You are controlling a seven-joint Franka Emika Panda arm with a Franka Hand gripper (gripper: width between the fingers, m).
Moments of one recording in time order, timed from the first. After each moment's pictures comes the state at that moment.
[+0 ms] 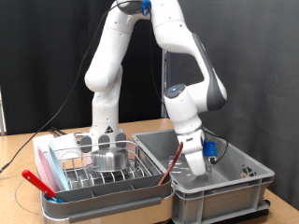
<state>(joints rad) -2.16 -0.29 2.62 -2.45 1.28 2.74 -0.92</state>
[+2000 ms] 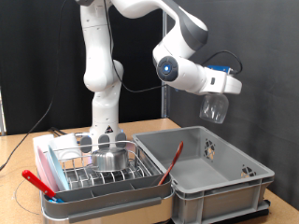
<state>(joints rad) -2.20 0.18 2.51 -2.43 1.19 1.83 -1.55</state>
